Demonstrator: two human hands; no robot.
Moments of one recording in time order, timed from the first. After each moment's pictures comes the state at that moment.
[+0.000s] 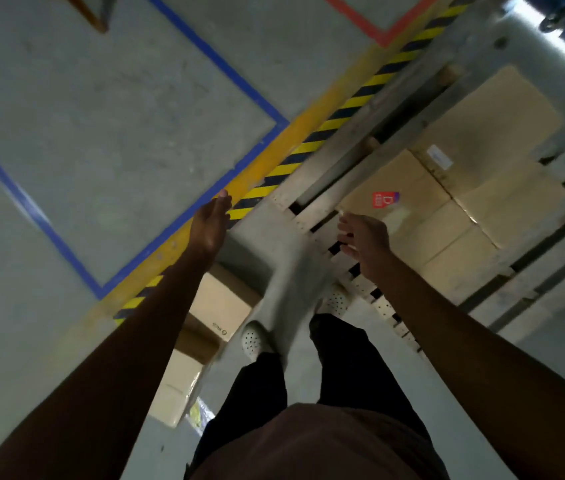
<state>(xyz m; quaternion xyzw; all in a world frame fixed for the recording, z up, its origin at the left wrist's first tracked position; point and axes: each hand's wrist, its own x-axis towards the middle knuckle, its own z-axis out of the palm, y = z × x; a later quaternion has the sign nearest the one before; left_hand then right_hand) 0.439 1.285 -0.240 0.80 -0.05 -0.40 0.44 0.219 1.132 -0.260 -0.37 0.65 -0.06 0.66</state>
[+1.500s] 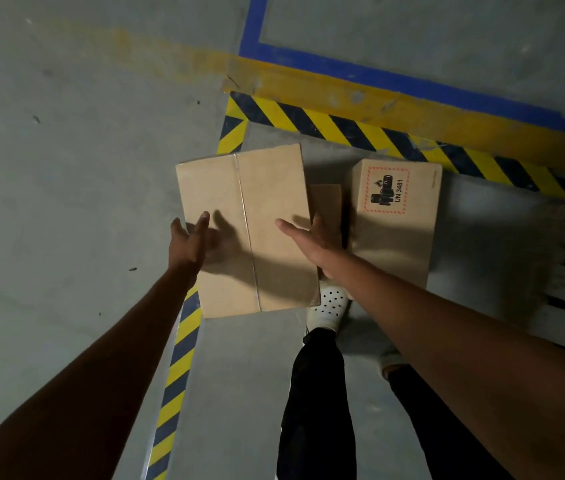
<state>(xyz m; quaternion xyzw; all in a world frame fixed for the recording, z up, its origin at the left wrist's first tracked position) 0.423 1.924 -0.661 0.72 0.50 -0.21 0.43 0.471 1.686 -0.626 -0.69 0.27 0.50 0.45</state>
